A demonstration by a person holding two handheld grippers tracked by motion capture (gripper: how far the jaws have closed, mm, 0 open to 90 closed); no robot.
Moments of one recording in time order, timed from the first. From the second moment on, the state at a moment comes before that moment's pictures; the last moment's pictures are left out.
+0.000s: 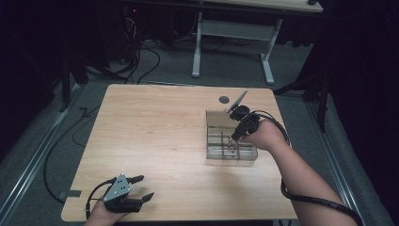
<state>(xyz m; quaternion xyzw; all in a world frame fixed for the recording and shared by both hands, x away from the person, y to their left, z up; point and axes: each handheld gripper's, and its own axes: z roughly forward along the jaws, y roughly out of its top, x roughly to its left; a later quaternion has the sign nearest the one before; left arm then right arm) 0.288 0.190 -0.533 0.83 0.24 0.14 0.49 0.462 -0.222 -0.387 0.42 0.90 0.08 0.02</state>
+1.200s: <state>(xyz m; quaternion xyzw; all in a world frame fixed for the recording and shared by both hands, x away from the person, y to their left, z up) 0.287 0.190 -0.532 0.83 0.24 0.14 0.49 0.469 -0.221 -0.466 0.45 0.89 0.08 -0.02</state>
